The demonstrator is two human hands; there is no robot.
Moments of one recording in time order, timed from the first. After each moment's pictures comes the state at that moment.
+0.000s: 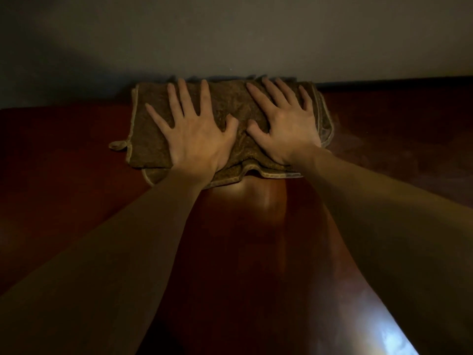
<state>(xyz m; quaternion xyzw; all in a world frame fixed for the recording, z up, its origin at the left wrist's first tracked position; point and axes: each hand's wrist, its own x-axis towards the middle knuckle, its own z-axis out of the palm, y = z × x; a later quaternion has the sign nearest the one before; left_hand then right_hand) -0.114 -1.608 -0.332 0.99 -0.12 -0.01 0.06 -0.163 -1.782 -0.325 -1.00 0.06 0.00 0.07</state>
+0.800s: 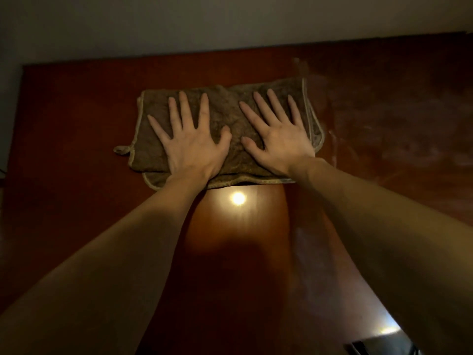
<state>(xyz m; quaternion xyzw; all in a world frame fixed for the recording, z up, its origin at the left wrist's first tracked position) -0.263 -1.548 -0.334 0.98 -0.16 -0.02 0.06 -0.331 -1.731 -0.324 -1.00 0.02 0.02 0.01</state>
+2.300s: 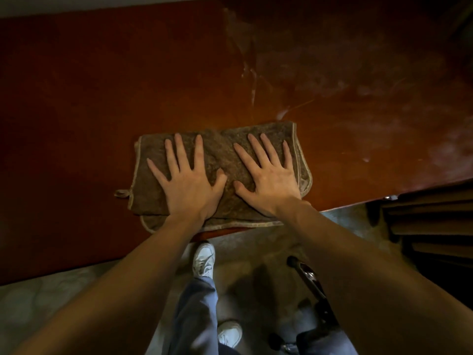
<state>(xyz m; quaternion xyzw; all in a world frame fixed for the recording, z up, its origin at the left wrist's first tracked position) -0.528 -1.560 -0.329 0.98 -0.17 -0.06 0.05 -0.605 -1.737 -0.323 -0.99 0.07 0.07 0.08</state>
